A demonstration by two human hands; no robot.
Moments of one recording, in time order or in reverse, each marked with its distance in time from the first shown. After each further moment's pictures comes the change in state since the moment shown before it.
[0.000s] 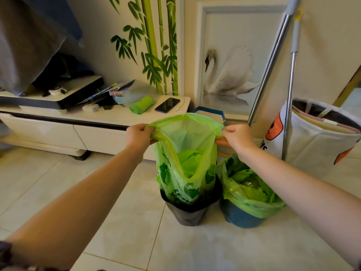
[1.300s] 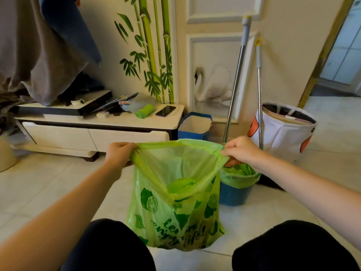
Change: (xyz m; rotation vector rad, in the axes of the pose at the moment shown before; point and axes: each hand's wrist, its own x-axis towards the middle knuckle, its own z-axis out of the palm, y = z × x) left_hand -0.173 0.018 -0.099 0.110 0.057 -0.057; right_hand -0.188 -0.002 -0.090 -0.276 -0.251 -0.054
